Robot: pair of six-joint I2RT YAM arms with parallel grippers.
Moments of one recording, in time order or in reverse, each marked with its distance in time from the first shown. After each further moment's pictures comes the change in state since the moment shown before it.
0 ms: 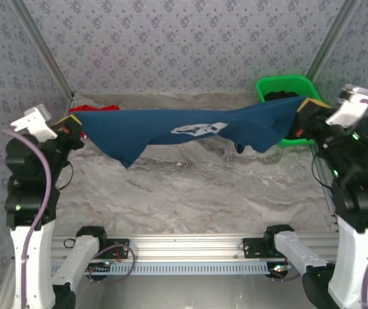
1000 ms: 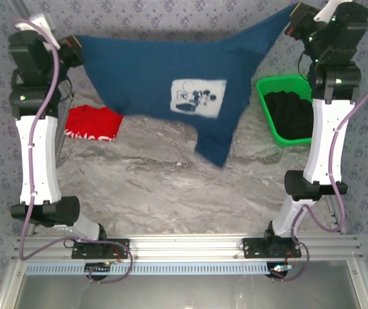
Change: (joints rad) left arm 0.063 0.819 0.841 0.008 0.063 0.130; right arm -0.110 0.913 0.859 0.205 -0.117 0.066
